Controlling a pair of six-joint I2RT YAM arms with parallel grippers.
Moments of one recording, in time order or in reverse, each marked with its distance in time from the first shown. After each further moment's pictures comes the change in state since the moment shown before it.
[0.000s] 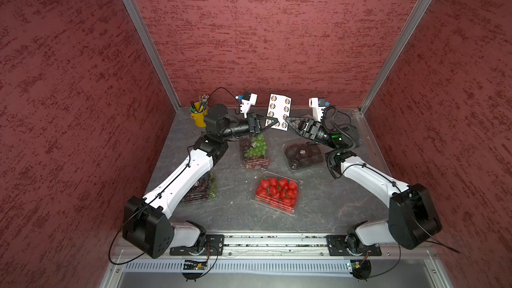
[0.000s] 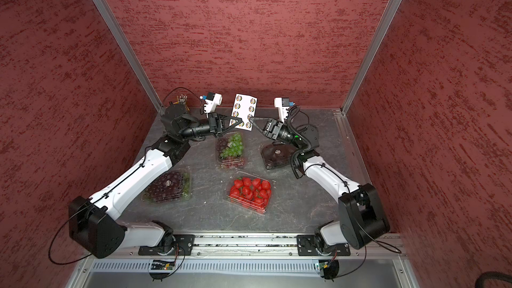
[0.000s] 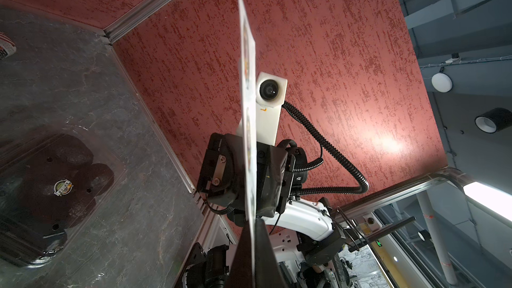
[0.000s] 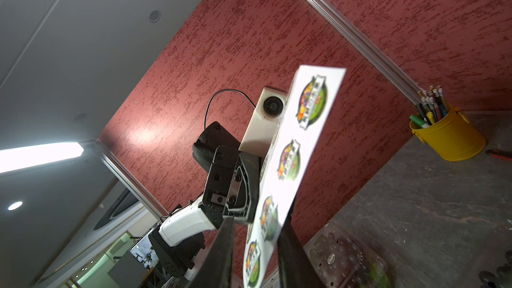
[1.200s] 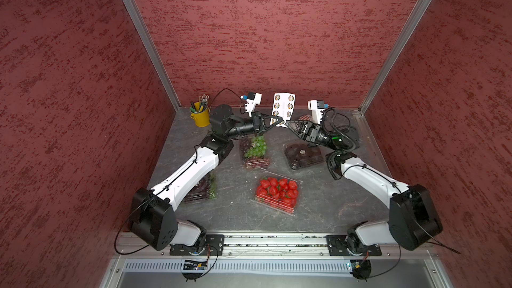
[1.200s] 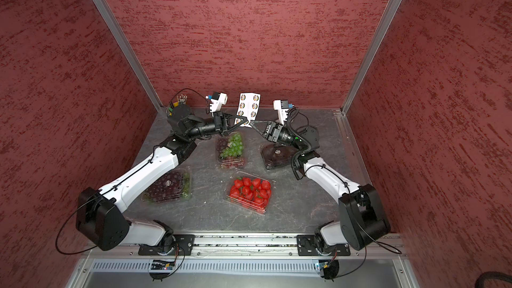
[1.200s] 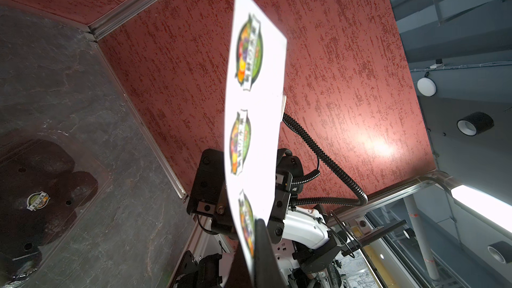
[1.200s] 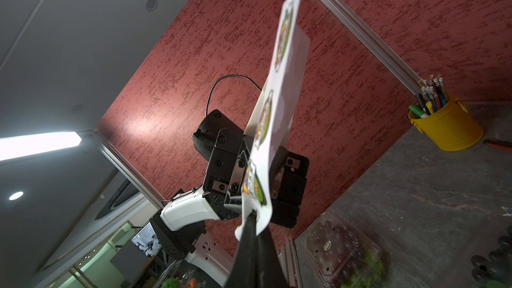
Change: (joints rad) left arm -0.043 0.067 0.000 0.119 -0.012 -0.066; right arm 0.005 -0.005 -0.021 -0.001 -0.037 -0.018
